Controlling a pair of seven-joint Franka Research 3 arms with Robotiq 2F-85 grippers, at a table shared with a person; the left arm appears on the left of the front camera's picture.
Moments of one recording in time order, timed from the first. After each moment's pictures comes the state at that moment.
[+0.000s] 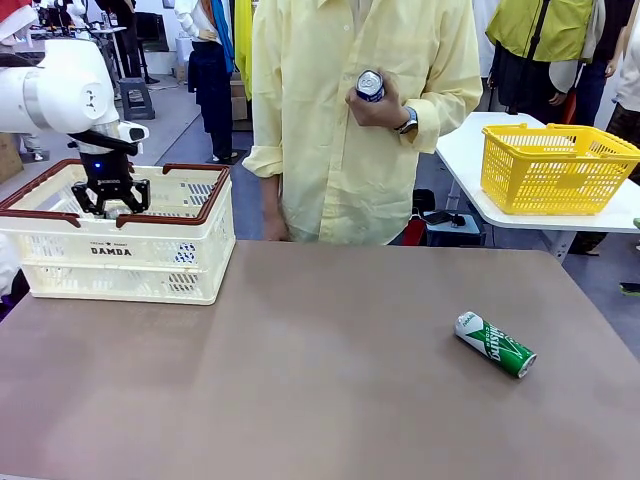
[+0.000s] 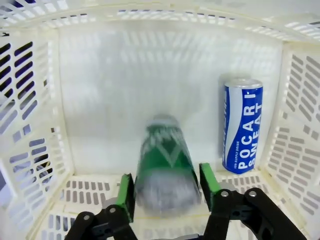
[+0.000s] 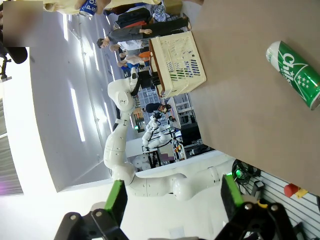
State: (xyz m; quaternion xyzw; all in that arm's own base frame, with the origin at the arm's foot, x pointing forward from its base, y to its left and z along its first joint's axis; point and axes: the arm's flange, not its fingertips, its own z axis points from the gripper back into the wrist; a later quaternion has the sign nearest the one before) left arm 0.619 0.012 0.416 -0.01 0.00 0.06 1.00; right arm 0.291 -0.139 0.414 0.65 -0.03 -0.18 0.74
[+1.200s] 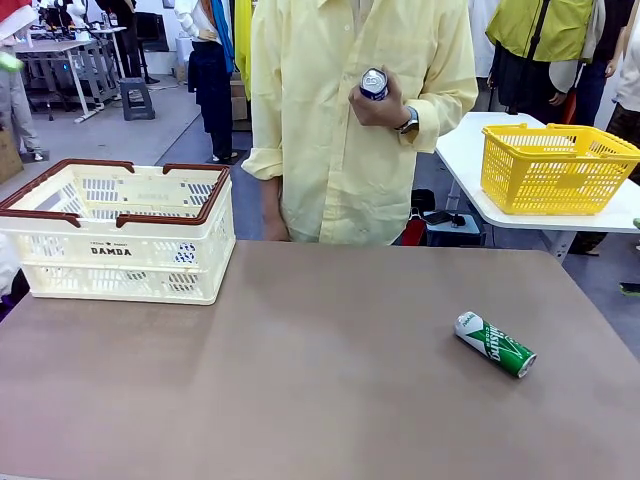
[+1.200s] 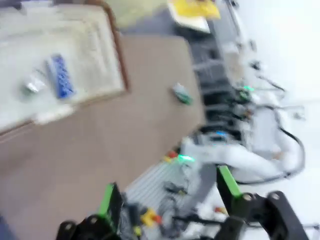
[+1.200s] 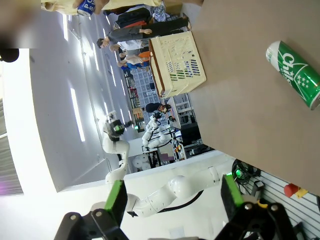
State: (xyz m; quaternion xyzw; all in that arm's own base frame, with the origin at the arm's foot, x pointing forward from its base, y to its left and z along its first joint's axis) left arm 0.392 0.161 0.632 -0.48 -0.10 -0.05 0.87; right arm 0.291 -0.139 0.413 0.65 -0.03 -0.18 0.74
